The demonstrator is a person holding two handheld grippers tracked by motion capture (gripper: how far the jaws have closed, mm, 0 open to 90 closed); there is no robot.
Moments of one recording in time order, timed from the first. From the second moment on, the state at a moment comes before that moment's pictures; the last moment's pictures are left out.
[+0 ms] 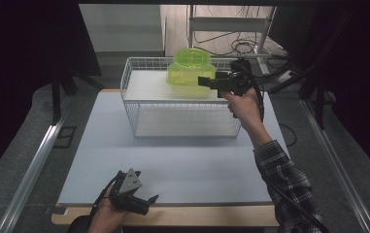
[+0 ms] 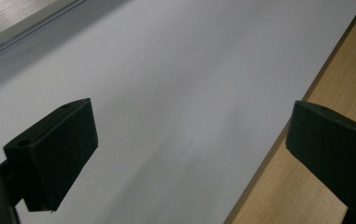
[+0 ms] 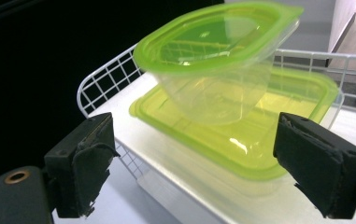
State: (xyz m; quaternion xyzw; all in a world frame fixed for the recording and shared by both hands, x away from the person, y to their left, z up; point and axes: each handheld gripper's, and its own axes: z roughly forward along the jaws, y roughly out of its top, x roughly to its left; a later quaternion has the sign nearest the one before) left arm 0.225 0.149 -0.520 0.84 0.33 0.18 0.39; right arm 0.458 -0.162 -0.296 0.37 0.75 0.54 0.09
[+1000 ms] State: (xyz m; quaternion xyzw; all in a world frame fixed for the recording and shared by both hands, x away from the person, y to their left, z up) left arm 0.225 0.148 -0.521 0.84 0.33 0.18 0.39; right arm 0.426 -0.174 -0.330 0.33 0.78 0.52 0.11
